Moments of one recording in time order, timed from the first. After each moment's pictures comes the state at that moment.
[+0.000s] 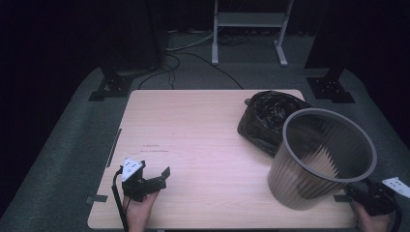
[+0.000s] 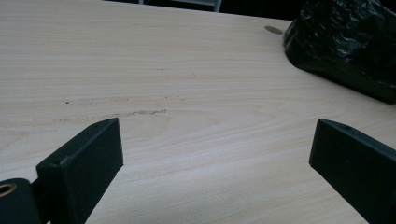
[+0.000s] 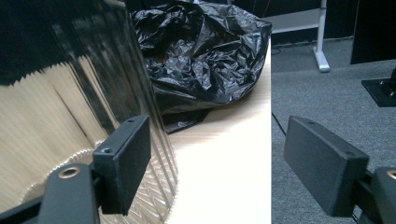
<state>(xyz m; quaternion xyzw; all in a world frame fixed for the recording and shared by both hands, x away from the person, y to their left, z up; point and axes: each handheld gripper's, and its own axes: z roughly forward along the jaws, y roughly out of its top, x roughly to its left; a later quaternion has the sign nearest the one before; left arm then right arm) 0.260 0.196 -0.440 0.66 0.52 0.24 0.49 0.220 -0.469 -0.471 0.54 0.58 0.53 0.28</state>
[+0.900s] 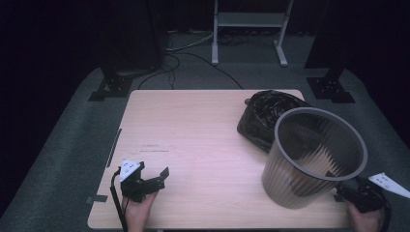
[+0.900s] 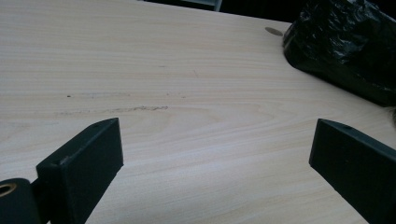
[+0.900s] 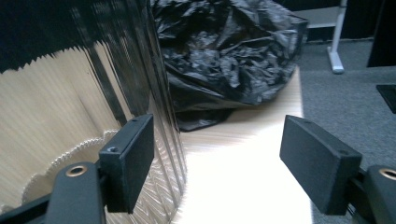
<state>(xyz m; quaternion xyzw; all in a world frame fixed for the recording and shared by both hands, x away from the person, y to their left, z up) 0.259 0.201 -0.441 0.65 0.53 0.23 0.49 0.229 -0.445 -0.467 0.52 0.62 0.52 0.28</state>
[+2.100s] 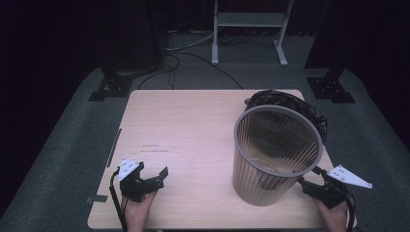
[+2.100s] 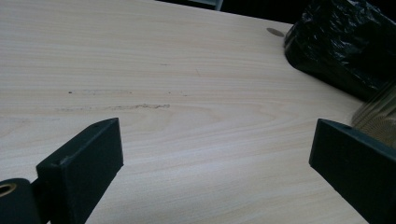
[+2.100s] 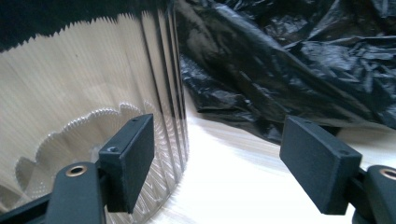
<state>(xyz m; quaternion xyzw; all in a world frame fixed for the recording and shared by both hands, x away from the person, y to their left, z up) 0.260 0.203 -0.443 0.65 0.54 0.22 0.50 0.248 -0.358 -0.462 0.47 0.68 0.50 0.26</state>
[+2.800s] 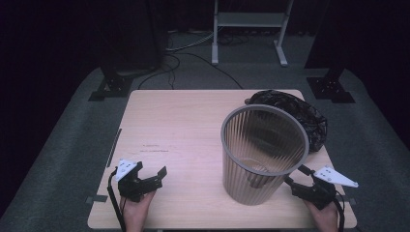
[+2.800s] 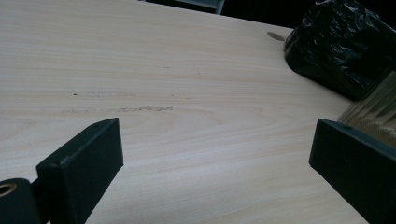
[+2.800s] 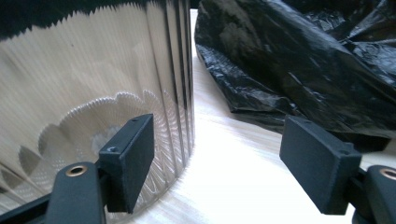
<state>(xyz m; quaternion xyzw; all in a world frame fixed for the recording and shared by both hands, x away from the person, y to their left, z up) 0.259 0.207 -0.441 0.64 0.54 0.22 0.50 0.247 -0.327 -0.460 0.45 0.70 0.49 0.25</state>
